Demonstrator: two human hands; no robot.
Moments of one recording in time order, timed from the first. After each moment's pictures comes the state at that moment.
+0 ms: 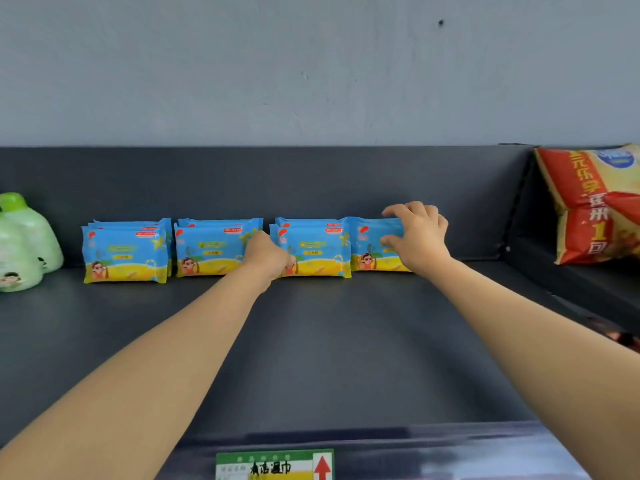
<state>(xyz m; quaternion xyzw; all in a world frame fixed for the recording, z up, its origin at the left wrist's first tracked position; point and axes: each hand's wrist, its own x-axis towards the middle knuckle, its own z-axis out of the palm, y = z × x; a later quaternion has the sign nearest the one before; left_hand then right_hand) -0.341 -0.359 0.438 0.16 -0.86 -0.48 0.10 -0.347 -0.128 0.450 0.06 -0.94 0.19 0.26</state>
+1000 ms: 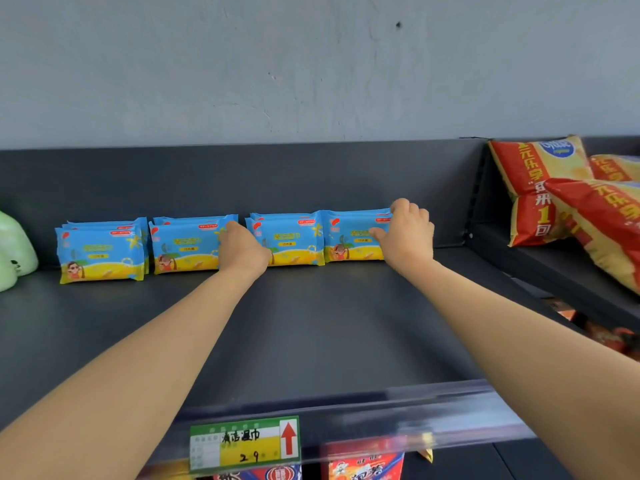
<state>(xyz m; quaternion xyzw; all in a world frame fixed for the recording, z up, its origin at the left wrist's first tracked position) -0.310 -0.340 0.449 0.18 -0.89 -0.38 0.17 -0.315 -0.116 0.448 -0.06 -0.93 0.19 0.31</state>
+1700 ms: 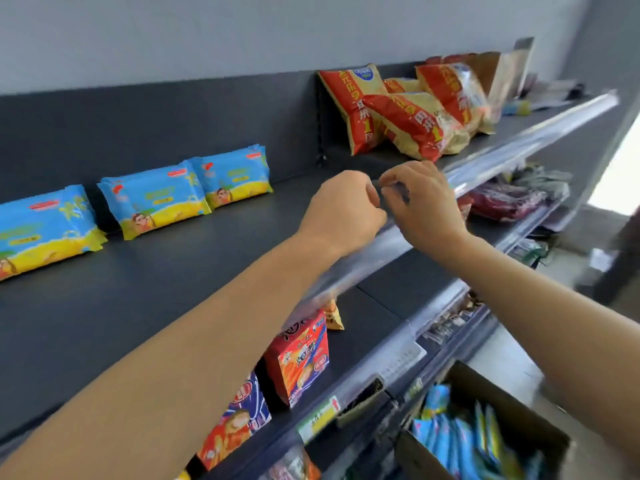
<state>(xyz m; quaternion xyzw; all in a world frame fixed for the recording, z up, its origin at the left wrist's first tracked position) -0.119 -0.207 0.472 -0.40 -0.84 -0.37 0.01 -0.082 -0.067 0.429 -0.12 -0.89 0.12 0.42</state>
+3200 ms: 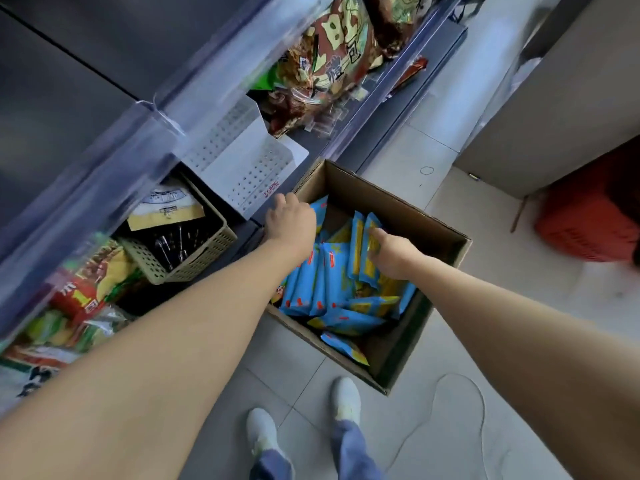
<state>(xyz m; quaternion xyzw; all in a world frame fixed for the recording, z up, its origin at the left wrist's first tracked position) -0.036 0.064 -0.056 -0.44 -0.87 0.14 -0.16 0.110 0.157 -0.093 -0.43 -0.80 0.33 -0.27</state>
